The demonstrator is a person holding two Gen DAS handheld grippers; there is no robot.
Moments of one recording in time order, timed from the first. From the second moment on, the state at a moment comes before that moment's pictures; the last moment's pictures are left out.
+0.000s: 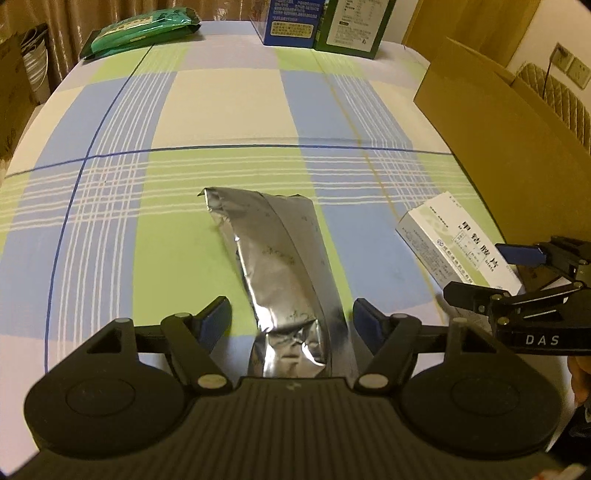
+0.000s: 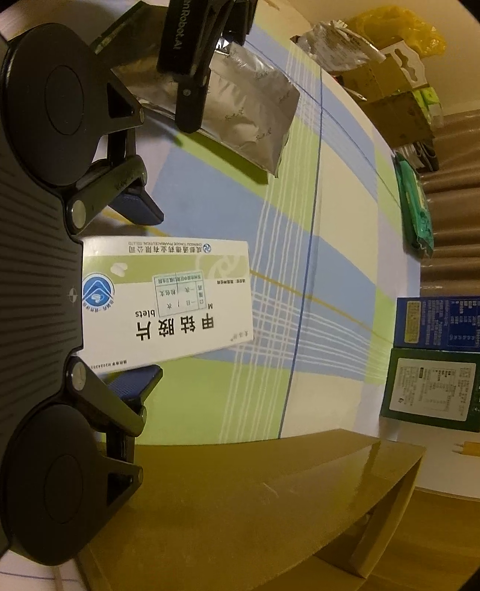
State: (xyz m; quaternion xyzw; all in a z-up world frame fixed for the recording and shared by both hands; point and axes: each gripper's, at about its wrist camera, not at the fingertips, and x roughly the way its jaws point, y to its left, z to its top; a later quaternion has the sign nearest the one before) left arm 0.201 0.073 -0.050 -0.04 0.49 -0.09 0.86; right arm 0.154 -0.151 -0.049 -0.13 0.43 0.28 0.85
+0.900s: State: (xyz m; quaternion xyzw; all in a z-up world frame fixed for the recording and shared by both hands) left arm 0.195 0.055 -0.051 0.05 0.50 -0.11 0.86; right arm 0.161 -0.146 -0.054 -0.11 0.43 0.28 0.85
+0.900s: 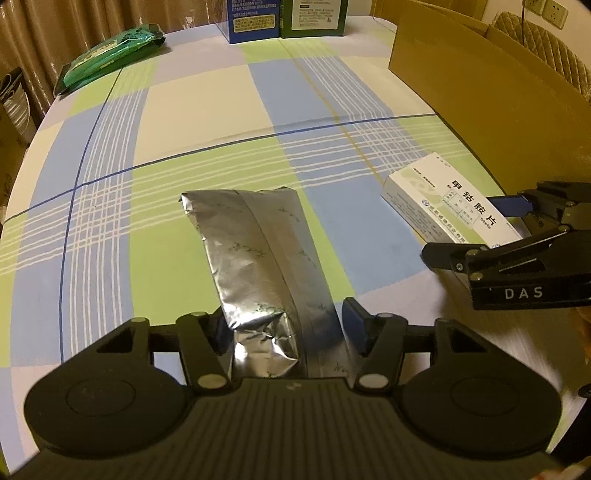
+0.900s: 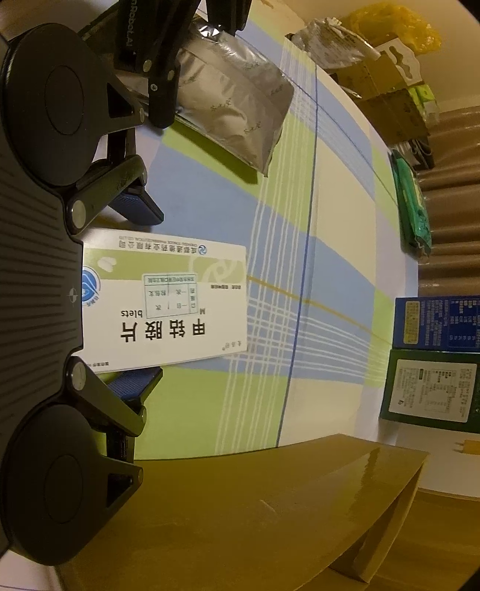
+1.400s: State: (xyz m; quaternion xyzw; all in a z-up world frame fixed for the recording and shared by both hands) left arm 0.195 0.051 -0.051 0.06 0.49 -0.11 0.86; right arm 0.160 -0.137 -0.056 -0.13 0.42 0.29 0.85
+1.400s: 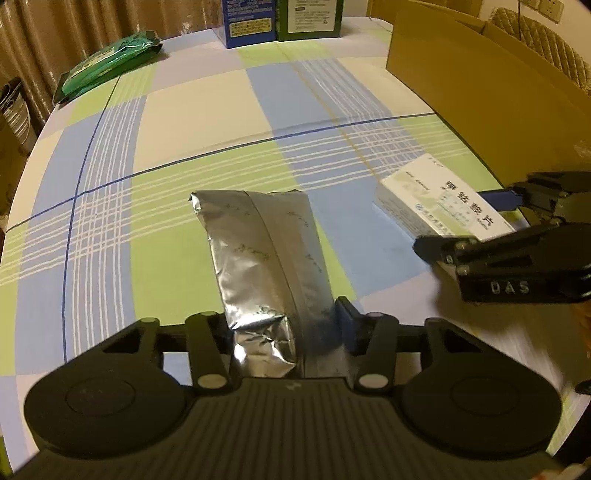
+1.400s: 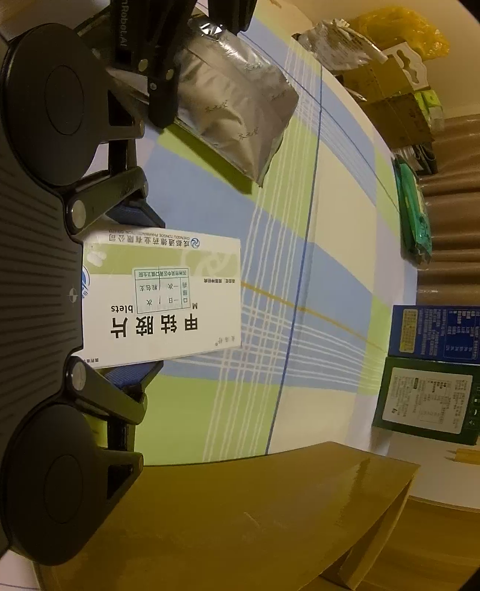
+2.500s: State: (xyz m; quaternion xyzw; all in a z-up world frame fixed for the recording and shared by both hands) left arm 0.180 0.043 -0.035 0.03 0.48 -0.13 0.87; right arm 0.142 -0.141 -0.031 -0.11 0.40 0.31 0.86
